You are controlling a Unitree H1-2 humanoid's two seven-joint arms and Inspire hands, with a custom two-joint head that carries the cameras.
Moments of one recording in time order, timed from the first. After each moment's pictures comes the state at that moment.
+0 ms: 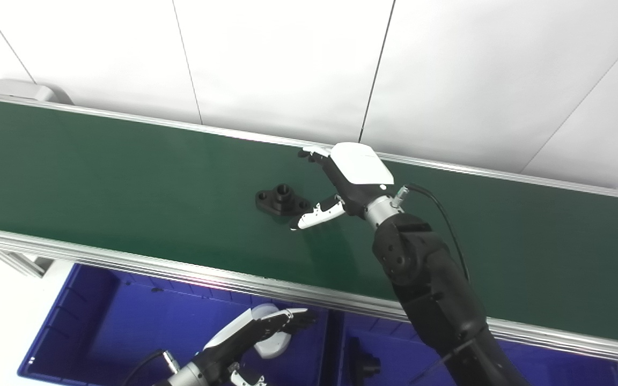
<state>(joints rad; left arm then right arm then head) 0.30 0.27 -0.39 0.13 0.14 -0.43 -0.28 -0.47 -0.06 0.56 0.14 -0.96 0.26 0.31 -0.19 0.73</state>
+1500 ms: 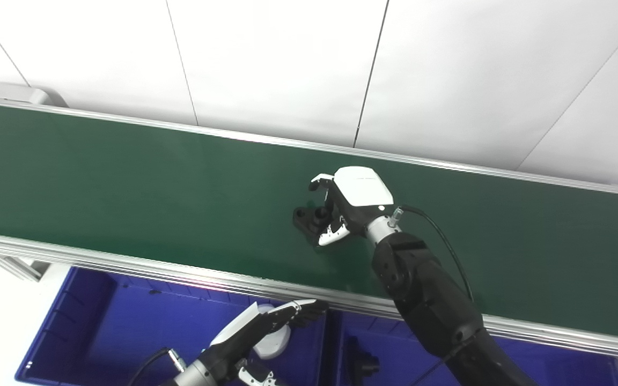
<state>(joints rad) 0.33 0.23 -0.37 0.03 0.16 -0.41 -0.28 -0.44 -0.11 0.66 0.29 -0.93 0.22 0.11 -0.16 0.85</state>
